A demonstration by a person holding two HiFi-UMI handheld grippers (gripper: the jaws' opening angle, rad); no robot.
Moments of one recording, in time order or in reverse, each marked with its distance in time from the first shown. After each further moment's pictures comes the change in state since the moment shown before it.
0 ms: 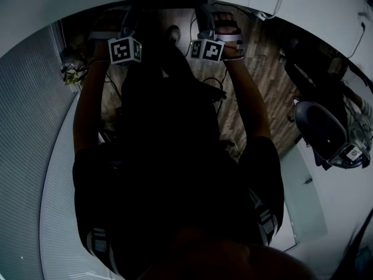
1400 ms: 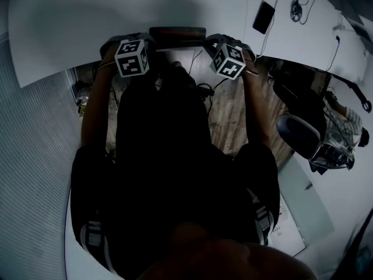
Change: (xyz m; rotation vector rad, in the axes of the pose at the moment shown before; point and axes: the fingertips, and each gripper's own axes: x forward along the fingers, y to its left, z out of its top) left arm -0.037 0.114 -0.027 -0.180 -0.222 -0.729; right arm 0.024 -0.108 0.050 0.234 0.101 0.750
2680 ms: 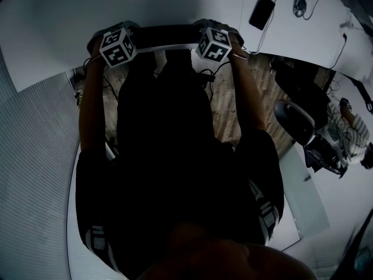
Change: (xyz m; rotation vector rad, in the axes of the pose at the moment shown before) left arm 0.030 0.074 -0.018 -0.164 0.046 0.076; right arm 0.042 -0.050 -0.011 0.017 -0.054 0.069
